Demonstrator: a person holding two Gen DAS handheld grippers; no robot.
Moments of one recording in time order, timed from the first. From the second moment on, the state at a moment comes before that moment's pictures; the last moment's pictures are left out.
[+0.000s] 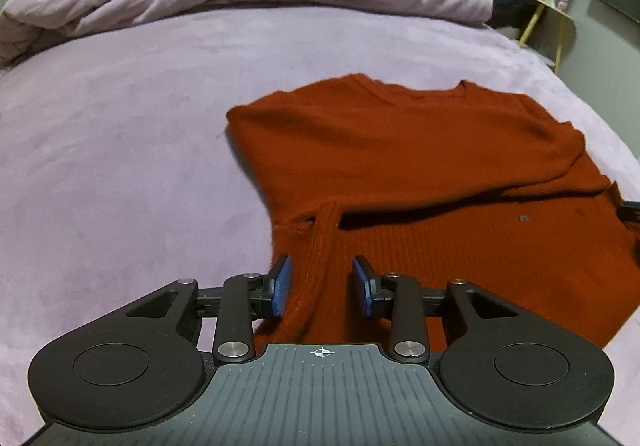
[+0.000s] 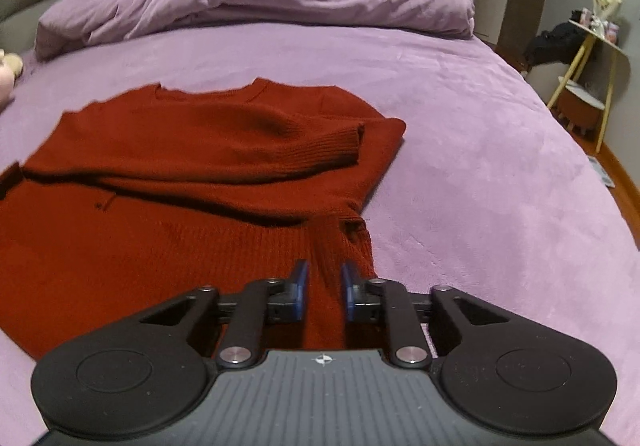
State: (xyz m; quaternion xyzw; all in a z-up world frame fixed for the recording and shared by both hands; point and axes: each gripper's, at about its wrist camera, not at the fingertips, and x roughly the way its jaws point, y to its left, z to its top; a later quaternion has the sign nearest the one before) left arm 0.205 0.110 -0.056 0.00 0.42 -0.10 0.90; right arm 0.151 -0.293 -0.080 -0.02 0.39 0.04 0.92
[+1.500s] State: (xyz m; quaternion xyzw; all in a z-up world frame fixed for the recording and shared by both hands) left arm 0.279 0.142 -0.052 -0.09 0.39 -0.08 0.91; right arm 0.245 -0.322 -0.081 0.10 0.37 0.03 0.92
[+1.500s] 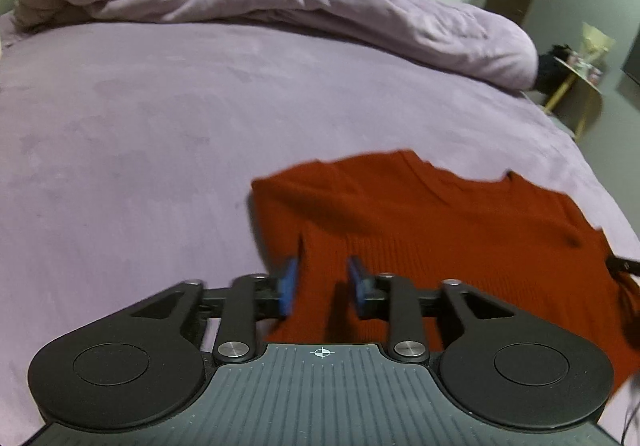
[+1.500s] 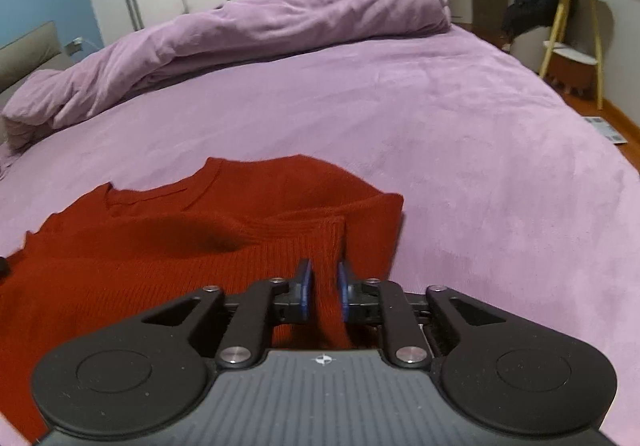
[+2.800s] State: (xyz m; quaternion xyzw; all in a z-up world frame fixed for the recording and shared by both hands) left arm 0.340 0.047 -0.052 -0.02 0.31 -0.05 0.95; right arm 0.300 -0.223 -0.067 0.03 0.27 0.03 0.96
